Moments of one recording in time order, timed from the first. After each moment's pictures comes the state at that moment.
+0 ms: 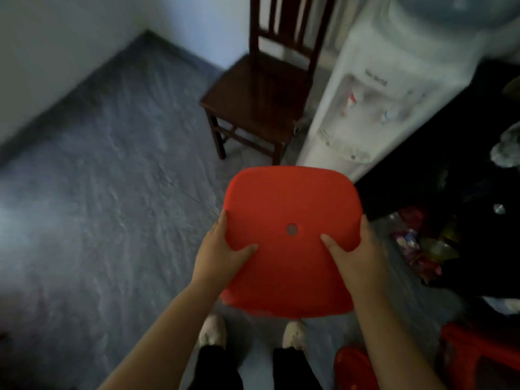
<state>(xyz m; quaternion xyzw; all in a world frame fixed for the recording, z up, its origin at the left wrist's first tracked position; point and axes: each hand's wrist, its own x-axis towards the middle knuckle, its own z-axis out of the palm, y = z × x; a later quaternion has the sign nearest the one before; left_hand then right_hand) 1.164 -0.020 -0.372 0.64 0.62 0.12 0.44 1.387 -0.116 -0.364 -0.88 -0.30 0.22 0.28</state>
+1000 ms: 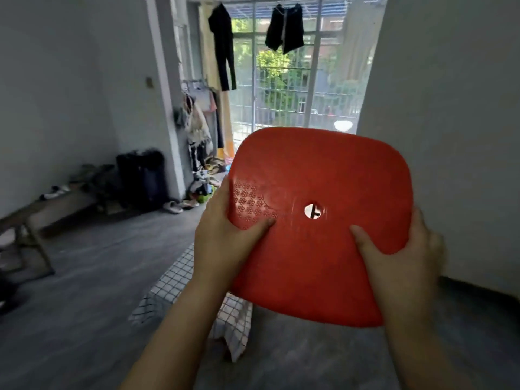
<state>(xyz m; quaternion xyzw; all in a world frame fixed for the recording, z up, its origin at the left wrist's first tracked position) 0.796 -0.420 0.064 0.28 0.75 0.58 -0.15 0.944 -0.253 0.059 -0.36 -0.74 0.29 0.48</state>
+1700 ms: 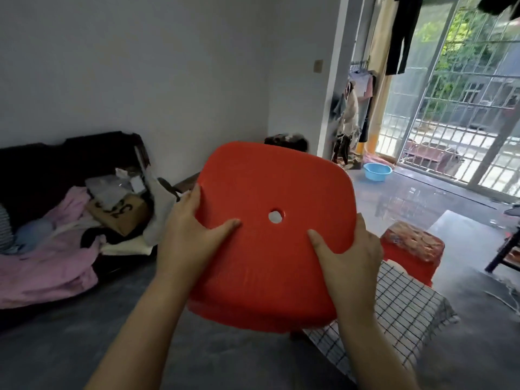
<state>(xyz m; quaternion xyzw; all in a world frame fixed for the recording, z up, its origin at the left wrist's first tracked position) 0.504 -0.828 0.038 0.01 0.87 0.41 -0.26 0.525 -0.607 0.001 -0.15 -0.83 0.46 0.28</state>
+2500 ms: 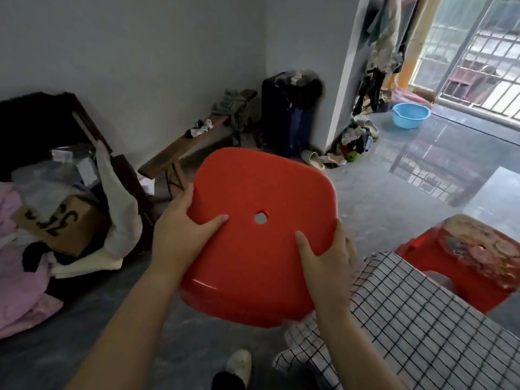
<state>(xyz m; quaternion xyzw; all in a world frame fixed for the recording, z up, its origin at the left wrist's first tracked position) -0.013 -0.813 -0.081 -0.05 0.92 0.37 -0.11 0.034 -0.595 -0.134 -0.23 -0.82 0.50 0.13</state>
